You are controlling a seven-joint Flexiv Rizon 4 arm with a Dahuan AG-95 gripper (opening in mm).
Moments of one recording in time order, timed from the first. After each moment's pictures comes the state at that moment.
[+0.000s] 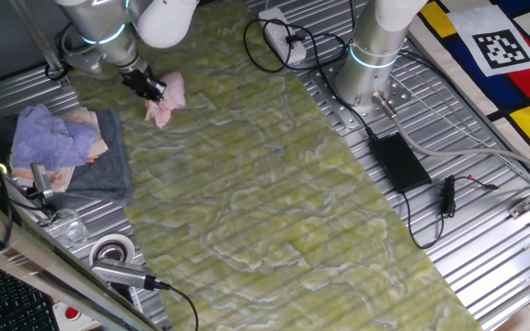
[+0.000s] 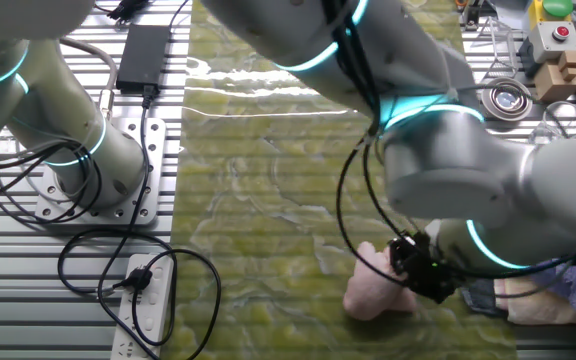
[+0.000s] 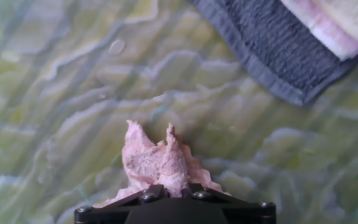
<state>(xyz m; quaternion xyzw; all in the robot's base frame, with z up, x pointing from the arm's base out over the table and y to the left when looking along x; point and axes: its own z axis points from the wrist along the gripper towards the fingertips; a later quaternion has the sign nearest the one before) 0.562 -0.203 0.017 0.32 -0.94 -0.02 0.08</state>
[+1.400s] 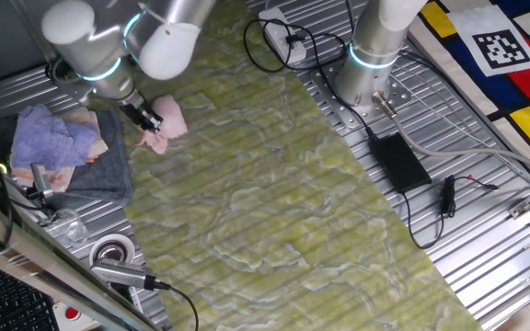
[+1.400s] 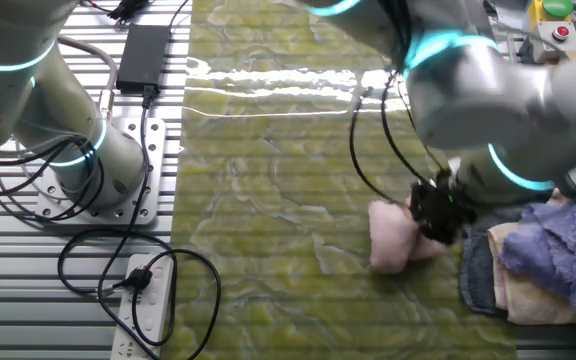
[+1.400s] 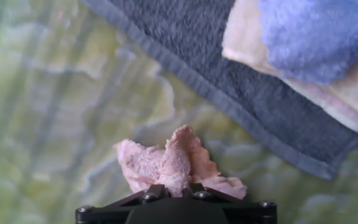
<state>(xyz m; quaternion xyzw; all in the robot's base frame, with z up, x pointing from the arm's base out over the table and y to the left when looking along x) 0.589 -0.107 0.022 0.20 -0.98 0.00 0.08</state>
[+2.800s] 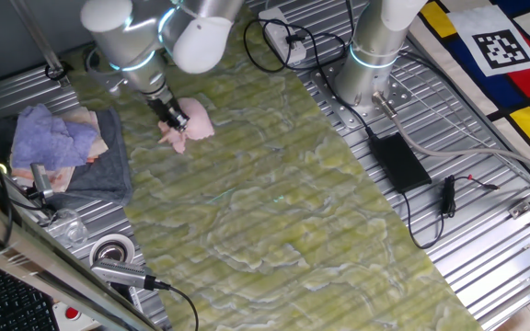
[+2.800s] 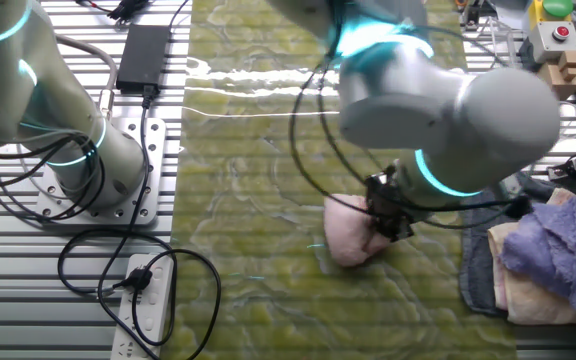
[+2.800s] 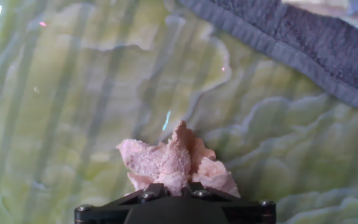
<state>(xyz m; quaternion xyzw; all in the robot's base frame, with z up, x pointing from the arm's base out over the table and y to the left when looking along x) 0.504 -0.105 0.022 0.17 -0.98 -0.04 0.07</state>
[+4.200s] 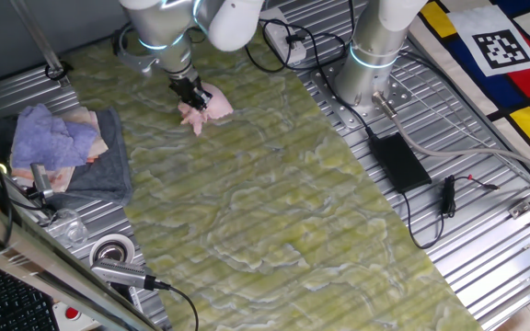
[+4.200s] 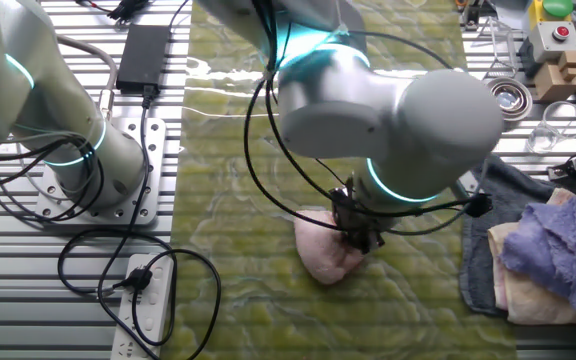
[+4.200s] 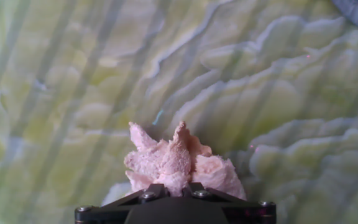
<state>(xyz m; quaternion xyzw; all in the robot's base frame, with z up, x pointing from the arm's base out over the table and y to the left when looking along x) 0.466 -0.139 0.018 0.25 -0.97 -0.01 0.07</state>
